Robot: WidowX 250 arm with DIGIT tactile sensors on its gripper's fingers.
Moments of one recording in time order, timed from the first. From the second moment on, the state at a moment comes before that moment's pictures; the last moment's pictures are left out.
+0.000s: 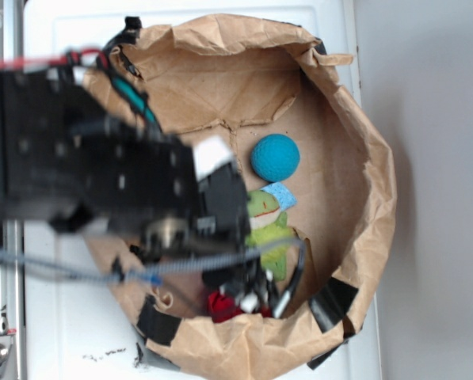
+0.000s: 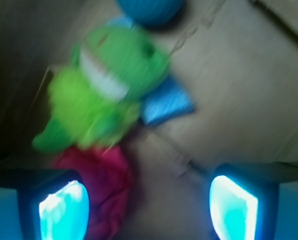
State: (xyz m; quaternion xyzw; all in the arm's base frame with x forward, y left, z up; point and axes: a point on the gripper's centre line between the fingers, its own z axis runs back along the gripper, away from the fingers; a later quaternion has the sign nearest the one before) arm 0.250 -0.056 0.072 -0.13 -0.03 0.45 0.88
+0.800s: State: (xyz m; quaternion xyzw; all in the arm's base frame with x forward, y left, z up) arm 0.281 -0.081 0.047 -0.10 -0.07 0.52 0.85
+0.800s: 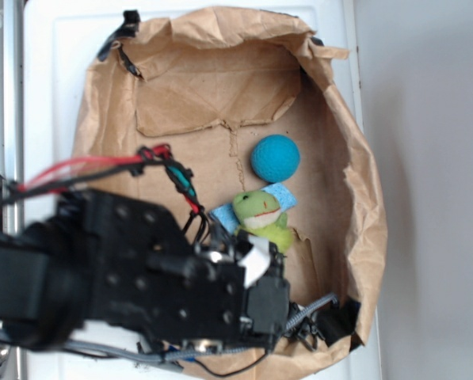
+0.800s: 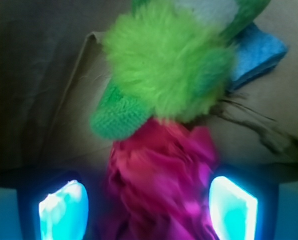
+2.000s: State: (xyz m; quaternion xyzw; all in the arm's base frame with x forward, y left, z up) arm 0.313 -0.031 0.138 -0.08 -0.03 0.52 0.85
